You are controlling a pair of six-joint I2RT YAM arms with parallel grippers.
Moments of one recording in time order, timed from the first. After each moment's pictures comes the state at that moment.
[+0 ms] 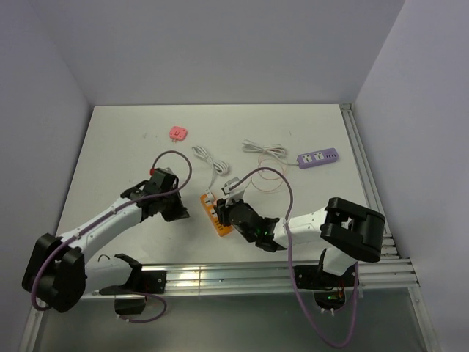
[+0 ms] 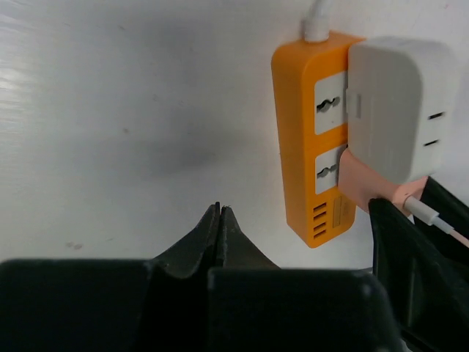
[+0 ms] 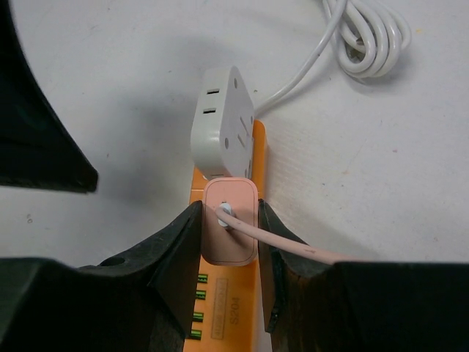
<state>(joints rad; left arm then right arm) -0.50 1.16 0.68 -0.55 0.06 -0.88 1.17 1.58 0.54 0.64 0.52 0.37</state>
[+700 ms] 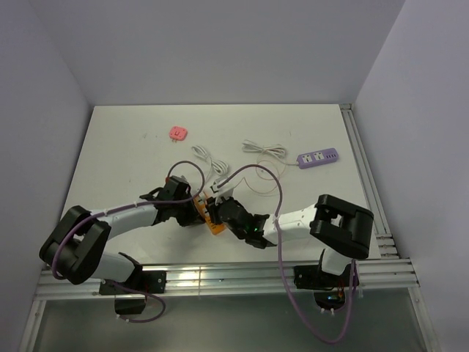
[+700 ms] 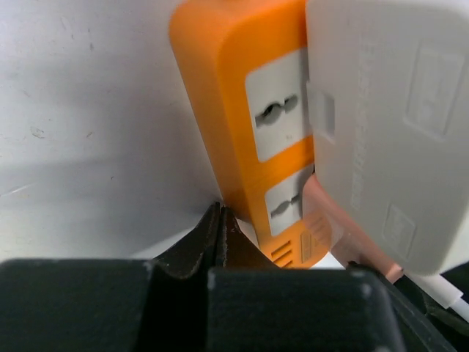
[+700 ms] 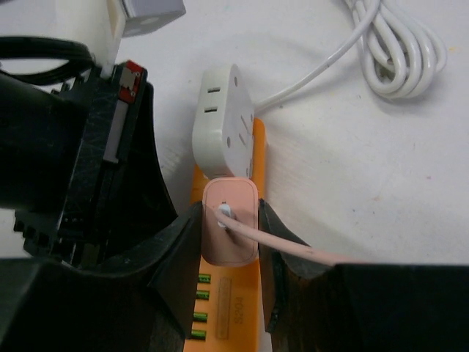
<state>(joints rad) -0.59 1.39 0.55 -0.15 0.18 -0.99 1.18 1.67 0.65 0.56 0.49 0.36</state>
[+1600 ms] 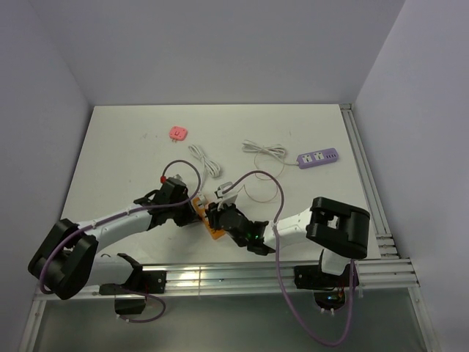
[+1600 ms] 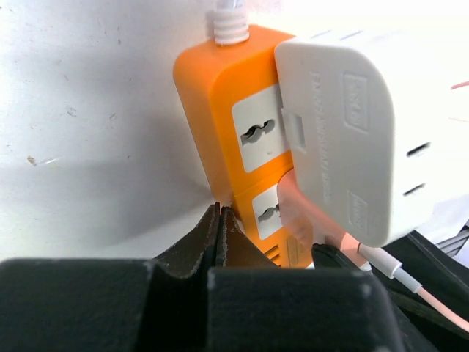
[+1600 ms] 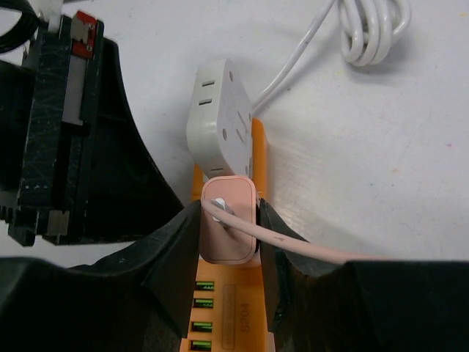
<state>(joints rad) -0.60 1.27 0.53 -0.20 0.10 -1.01 1.23 1.69 0.60 0.67 0.59 0.45</state>
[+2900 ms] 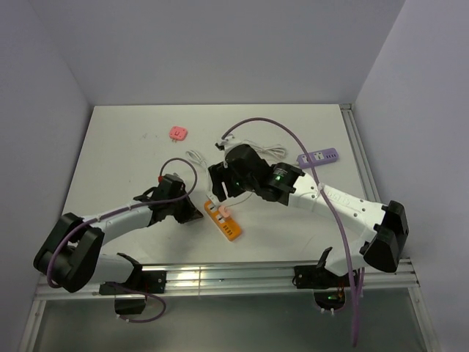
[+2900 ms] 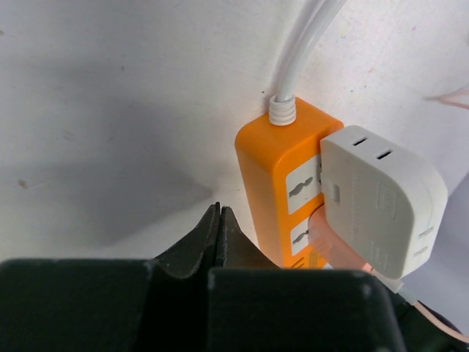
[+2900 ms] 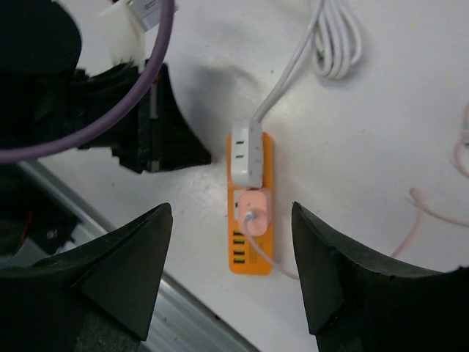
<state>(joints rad) -0.54 1.32 0.53 -0.15 0.16 -1.07 0.97 1.40 1.26 -0.55 0.16 0.39</state>
